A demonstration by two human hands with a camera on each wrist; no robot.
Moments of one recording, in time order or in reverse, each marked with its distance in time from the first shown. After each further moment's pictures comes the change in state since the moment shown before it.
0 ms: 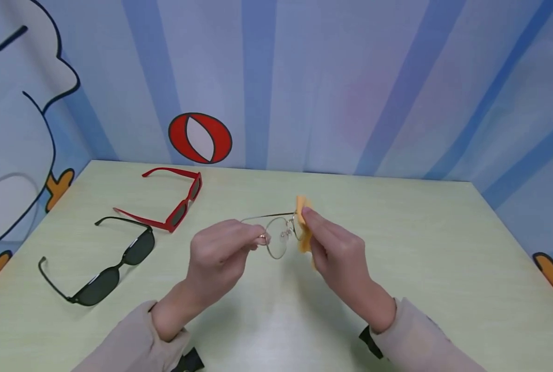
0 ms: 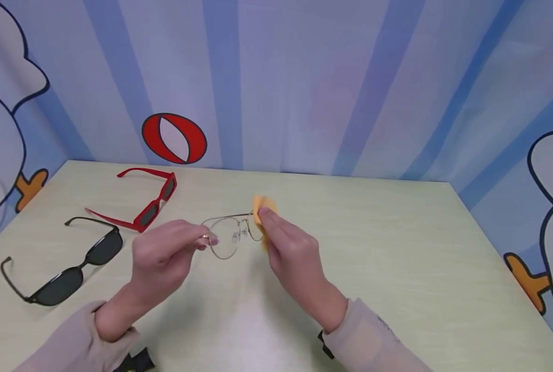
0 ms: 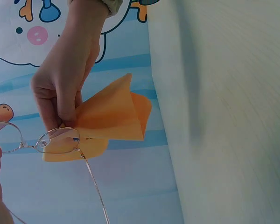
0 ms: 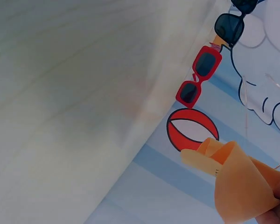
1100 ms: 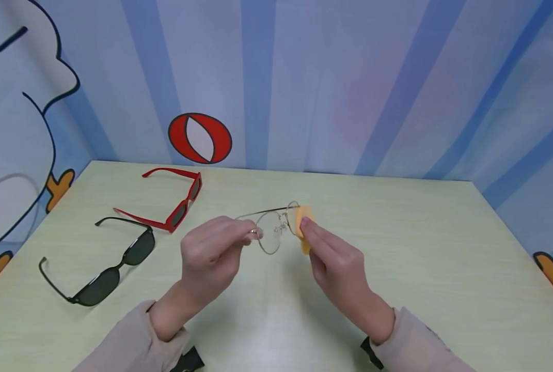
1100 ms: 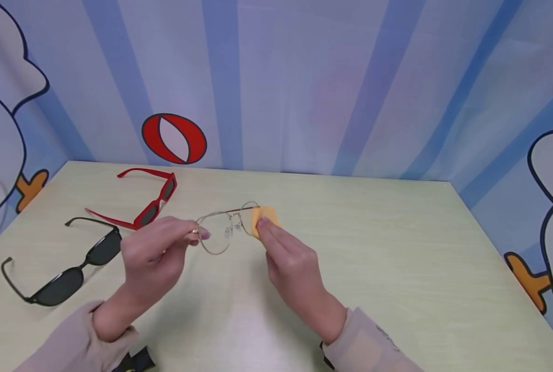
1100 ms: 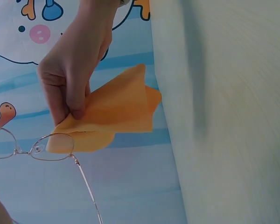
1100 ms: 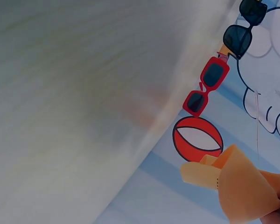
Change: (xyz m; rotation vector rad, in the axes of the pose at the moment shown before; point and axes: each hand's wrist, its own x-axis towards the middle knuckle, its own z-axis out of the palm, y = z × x) left_hand 0.006 0.002 -0.002 0.056 0.109 0.030; right_hand -0.011 -0.008 0.000 0.004 -0.006 -0.007
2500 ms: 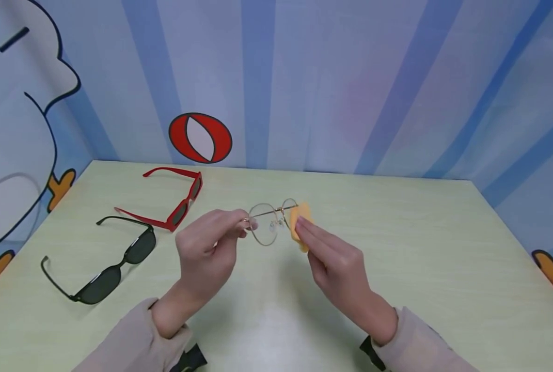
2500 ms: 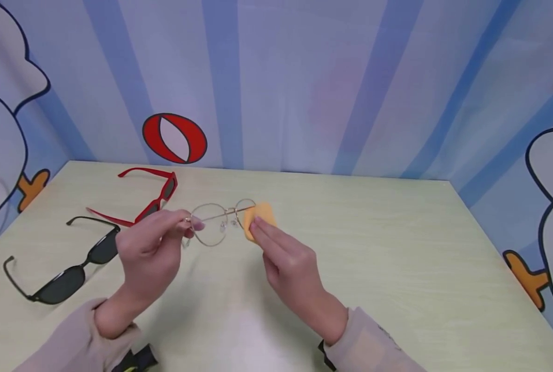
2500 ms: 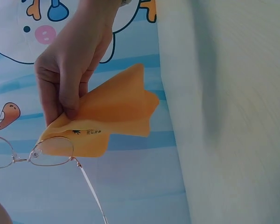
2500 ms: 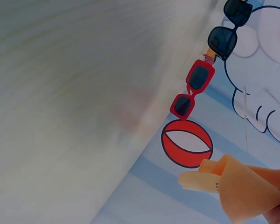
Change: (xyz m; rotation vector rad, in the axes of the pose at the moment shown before) left_hand 0.003 0.003 -0.001 0.002 0.064 -0.098; right_hand 0.001 -0.002 -0.004 0.142 0.008 -0.011
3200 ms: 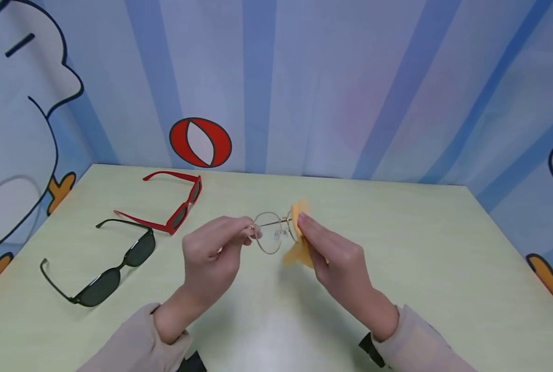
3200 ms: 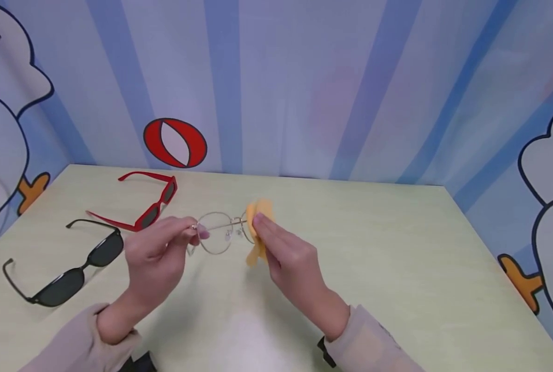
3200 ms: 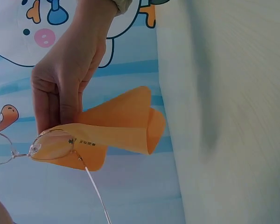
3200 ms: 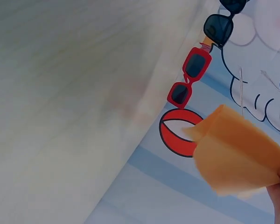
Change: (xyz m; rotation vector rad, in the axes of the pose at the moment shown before) left_hand -0.005 0.003 0.002 -0.078 -0.030 -0.022; right_hand 0.007 0.002 -0.006 -0.015 -0.014 -0.028
